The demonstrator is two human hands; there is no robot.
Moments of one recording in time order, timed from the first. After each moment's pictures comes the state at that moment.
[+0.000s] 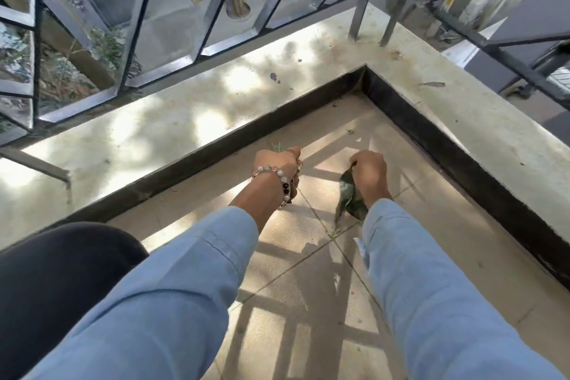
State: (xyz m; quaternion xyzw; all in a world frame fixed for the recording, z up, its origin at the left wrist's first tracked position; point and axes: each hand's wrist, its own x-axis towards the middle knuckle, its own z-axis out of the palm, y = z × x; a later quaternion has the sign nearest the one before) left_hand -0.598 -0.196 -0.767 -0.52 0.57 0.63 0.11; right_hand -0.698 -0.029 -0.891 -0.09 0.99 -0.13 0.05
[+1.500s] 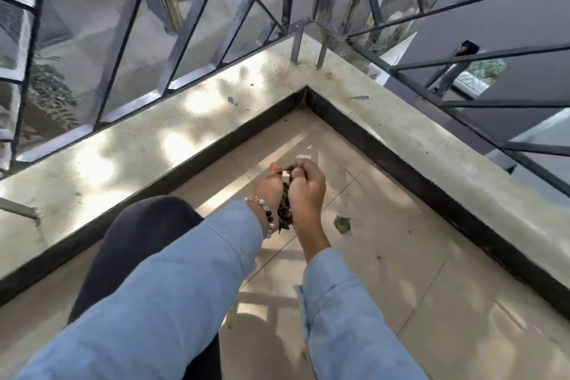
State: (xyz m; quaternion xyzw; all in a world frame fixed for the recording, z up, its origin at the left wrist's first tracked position) left_hand -0.552 -0.154 -0.715 -0.44 0.43 0.76 0.21; right_hand -0.554 -0.095 -0.732 0.16 0.71 -0.68 0.00
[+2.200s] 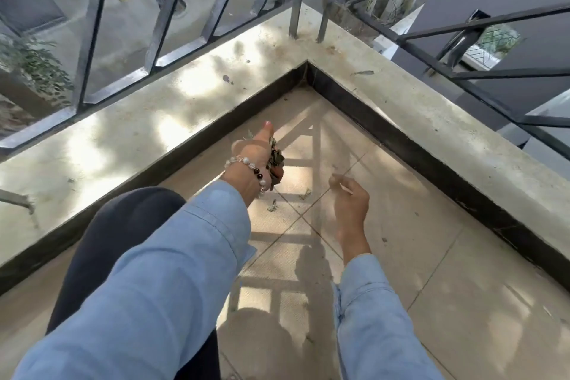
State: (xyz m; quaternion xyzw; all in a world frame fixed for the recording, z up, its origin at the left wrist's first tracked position) left_hand -0.580 -0.170 -0.693 -0.47 0.47 0.73 0.16; right_hand -0.543 -0.004 -0.803 0.27 0.74 -0.61 0.04
